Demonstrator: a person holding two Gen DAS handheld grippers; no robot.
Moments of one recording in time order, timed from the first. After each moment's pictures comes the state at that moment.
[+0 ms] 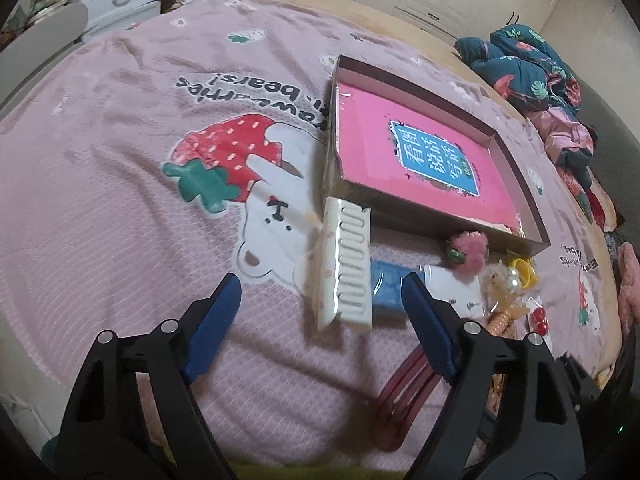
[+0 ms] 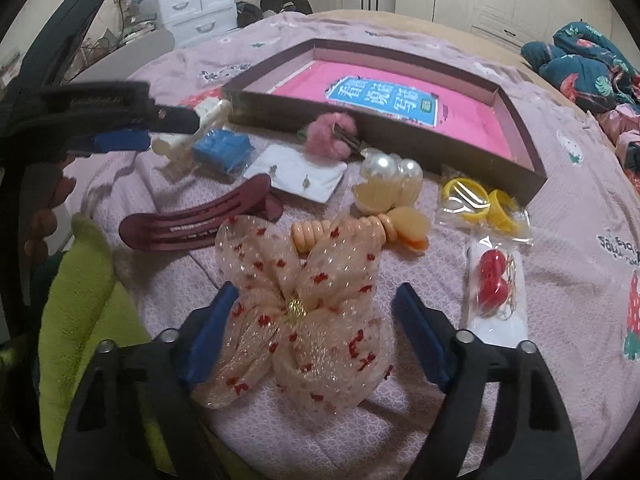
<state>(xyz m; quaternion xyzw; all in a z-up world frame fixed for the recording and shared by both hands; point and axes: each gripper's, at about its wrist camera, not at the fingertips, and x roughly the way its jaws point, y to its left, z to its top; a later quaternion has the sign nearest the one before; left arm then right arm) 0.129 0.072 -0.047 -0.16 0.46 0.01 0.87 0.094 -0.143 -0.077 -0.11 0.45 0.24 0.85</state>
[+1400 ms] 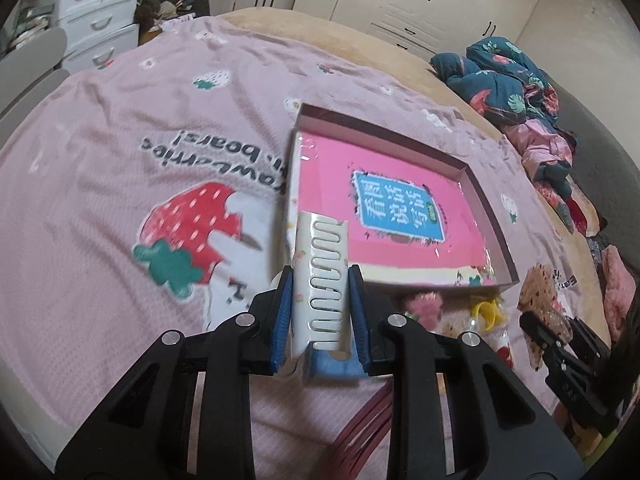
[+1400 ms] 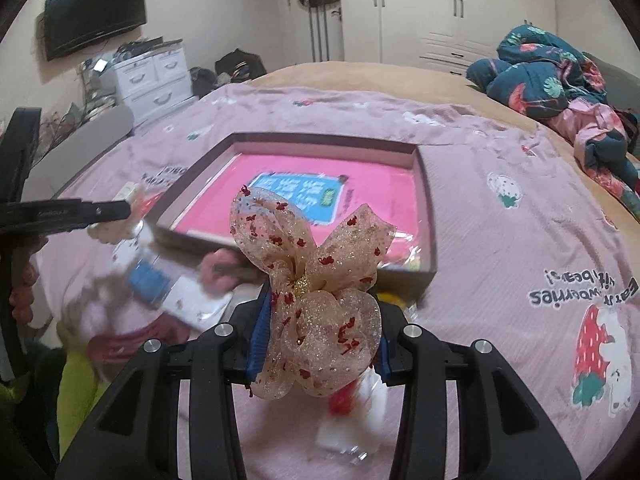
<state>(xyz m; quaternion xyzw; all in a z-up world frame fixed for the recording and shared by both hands) 0.167 0.059 -0.005 -0.15 0.42 -0.02 0.89 0.154 -0.208 -0.015 -0.04 0.37 0.18 0.91</state>
